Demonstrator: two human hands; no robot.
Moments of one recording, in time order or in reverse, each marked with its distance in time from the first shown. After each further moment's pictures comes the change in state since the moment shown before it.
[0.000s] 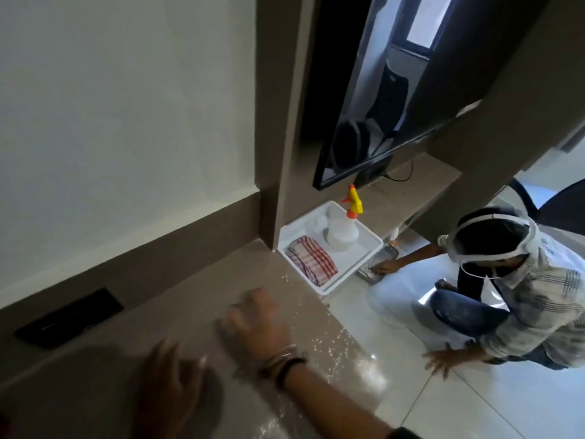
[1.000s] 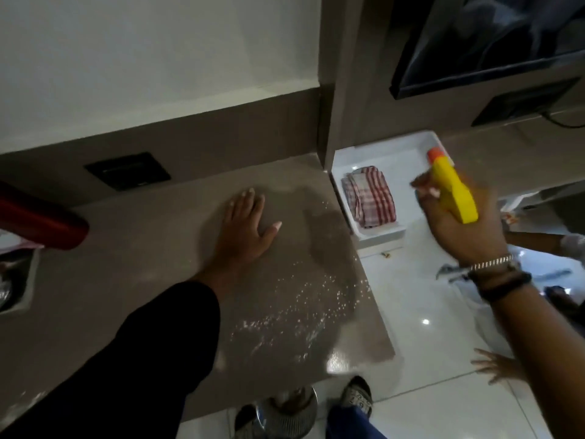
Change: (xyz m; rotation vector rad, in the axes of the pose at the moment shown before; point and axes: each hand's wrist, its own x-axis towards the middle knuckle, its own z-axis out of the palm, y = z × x) left_hand 0.050 0.090 0.065 0.296 -0.139 -0.112; right_hand 0.104 0.099 -0.233 0.016 -0.073 -0.416
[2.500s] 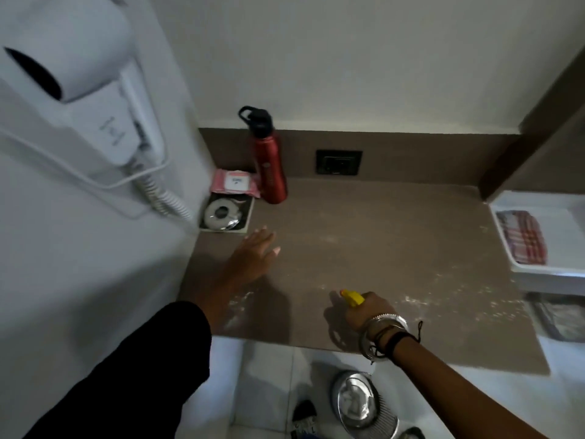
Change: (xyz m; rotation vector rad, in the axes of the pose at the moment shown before) left_hand -0.262 -0.275 -0.126 -0.224 -0.013 -0.282; right_hand -0.212 -0.256 0.268 -0.168 -0.883 0.509
